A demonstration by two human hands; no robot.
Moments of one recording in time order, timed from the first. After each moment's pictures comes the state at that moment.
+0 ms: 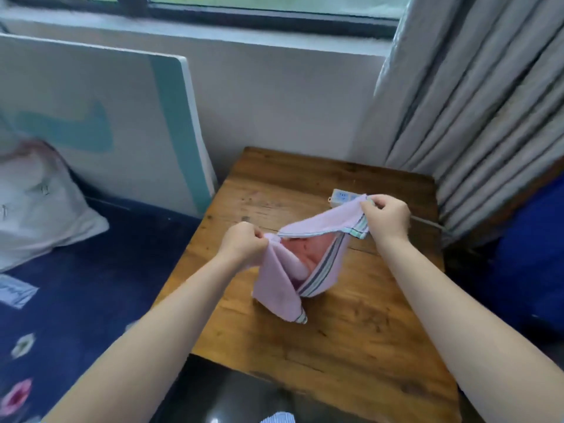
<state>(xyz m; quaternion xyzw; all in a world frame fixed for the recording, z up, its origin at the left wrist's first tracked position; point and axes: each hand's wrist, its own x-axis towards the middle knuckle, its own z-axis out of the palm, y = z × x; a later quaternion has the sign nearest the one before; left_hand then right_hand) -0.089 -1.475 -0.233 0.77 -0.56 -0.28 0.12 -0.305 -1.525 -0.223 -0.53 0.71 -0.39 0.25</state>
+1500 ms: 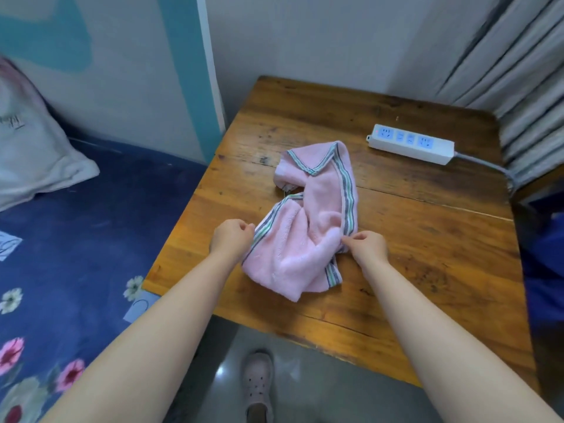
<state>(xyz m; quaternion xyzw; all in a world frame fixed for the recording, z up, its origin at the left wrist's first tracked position) -0.014 -1.435 -0.383 0.82 -0.44 -0.34 0.15 -0.230 -1.464 -0.417 -0.42 0.79 -0.19 0.41</state>
